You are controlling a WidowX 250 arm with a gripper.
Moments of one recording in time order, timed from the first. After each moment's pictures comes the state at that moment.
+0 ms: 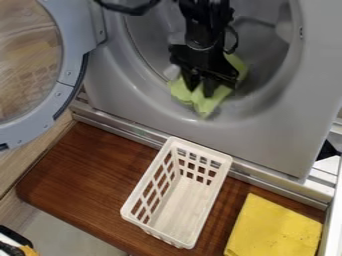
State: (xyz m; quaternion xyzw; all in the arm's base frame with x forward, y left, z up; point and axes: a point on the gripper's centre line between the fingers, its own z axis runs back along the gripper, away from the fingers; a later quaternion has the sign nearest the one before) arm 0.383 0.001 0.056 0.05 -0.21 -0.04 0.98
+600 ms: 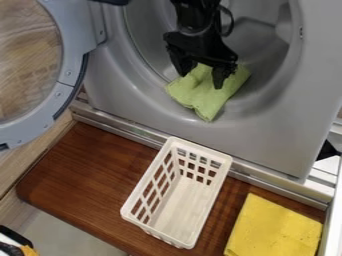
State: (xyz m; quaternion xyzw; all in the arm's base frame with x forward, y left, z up) arm 0.375 0.001 0.085 0.02 -0.23 -0.03 0.97
